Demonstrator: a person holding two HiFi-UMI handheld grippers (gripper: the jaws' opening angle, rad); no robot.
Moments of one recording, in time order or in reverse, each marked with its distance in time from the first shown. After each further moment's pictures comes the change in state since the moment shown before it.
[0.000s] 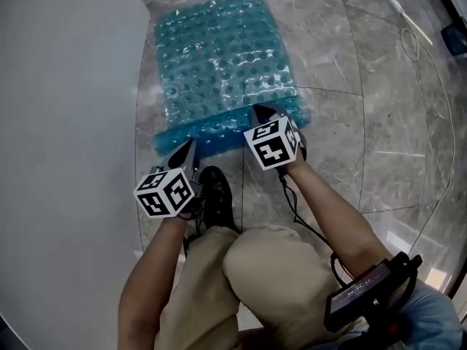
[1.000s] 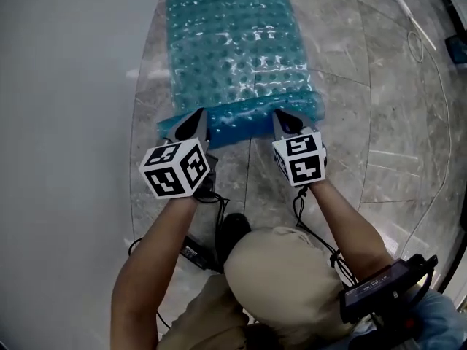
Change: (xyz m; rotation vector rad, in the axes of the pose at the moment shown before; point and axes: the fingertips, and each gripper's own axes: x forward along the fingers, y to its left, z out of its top) left arm -0.016 -0.007 0.008 0.013 -0.074 0.029; right arm -0.060 0.035 -0.045 0.048 -0.044 0.002
